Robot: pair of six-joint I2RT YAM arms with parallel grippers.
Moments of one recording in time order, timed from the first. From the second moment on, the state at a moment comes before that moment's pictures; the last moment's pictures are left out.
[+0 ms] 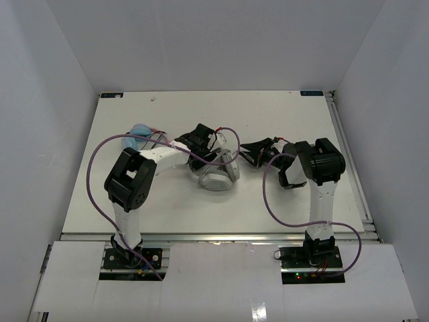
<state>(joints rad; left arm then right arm) -0.60 1.93 1.27 -0.28 -0.35 0.55 0.21 2.21 0.72 1.41 -0.77 1.79</state>
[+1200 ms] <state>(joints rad) -0.58 1.90 1.48 -0.37 -0.43 0.37 0.13 2.12 0.75 1.28 -0.83 1.64</state>
